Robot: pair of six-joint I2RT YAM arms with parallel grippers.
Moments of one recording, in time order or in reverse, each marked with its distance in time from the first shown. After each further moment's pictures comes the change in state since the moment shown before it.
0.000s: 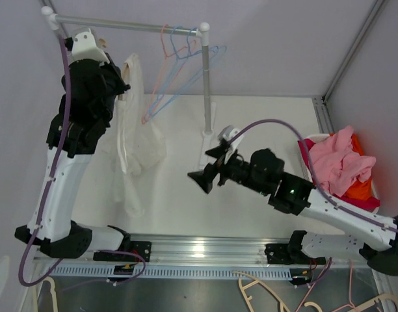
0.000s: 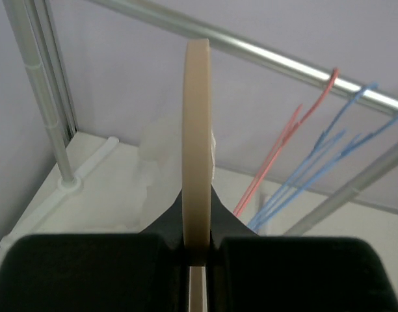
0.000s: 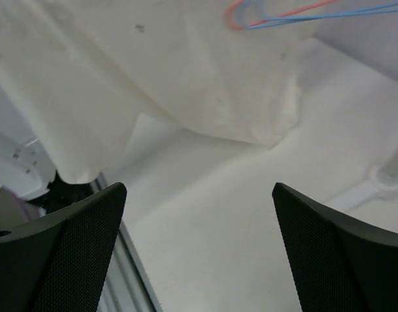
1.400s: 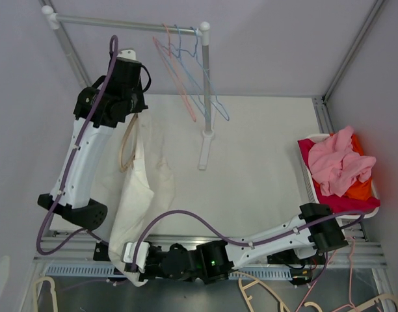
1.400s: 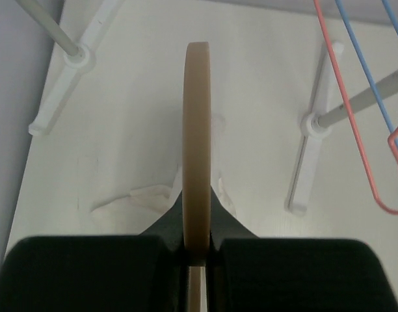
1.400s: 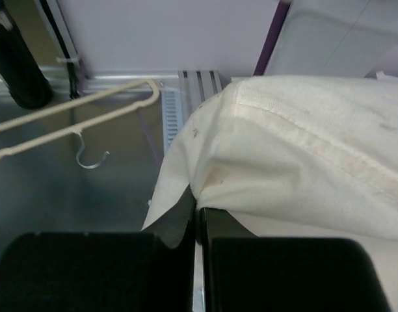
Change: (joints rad) left arm -0.063 0.184 0.147 -0.559 0.000 -0.104; right arm 0.845 0.638 0.172 0.432 0.317 -0.211
